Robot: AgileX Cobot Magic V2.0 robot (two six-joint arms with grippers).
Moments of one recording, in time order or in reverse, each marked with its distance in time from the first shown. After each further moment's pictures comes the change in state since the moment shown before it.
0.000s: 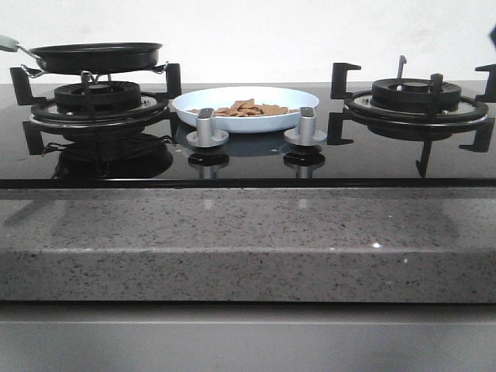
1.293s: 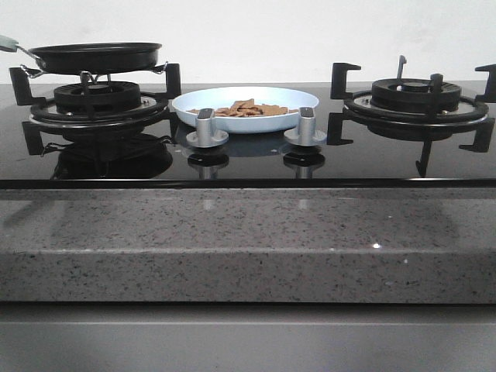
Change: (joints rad) left arm 0.044 -0.158 0.172 -0.004 -0.135 0.000; right arm 0.000 -0.125 0.075 -0.001 0.058 0.000
